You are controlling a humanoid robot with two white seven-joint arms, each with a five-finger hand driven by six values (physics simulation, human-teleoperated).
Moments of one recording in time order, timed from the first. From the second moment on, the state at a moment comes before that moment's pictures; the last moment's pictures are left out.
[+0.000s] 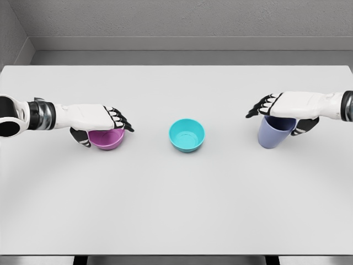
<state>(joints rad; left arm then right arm) -0.78 0.76 -0.85 -1.36 -0.45 -0.61 -0.61 -0.79 -0.94 0.81 -1.41 0.29 -0.61 0.61</state>
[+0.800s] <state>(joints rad) -0.78 0.76 -0.85 -1.37 -0.47 -0.61 -0.61 -0.79 -0.95 0.82 -1.41 0.29 -0.61 0.61</state>
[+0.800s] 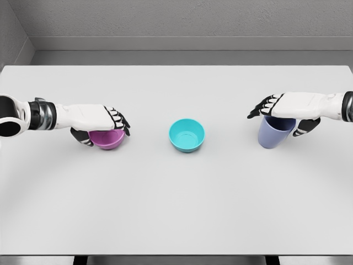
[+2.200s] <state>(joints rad) -0.96 0.44 -0.92 -1.41 -0.47 -0.61 -0.61 -0.79 -0.95 0.82 -1.41 0.29 -0.61 0.61</state>
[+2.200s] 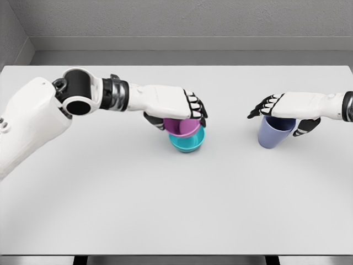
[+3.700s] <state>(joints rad) -0.95 0.39 -0.96 -1.31 -0.46 -0.61 -0.61 -0.80 -0.95 0.82 -1.41 0.29 -0.61 0.61</state>
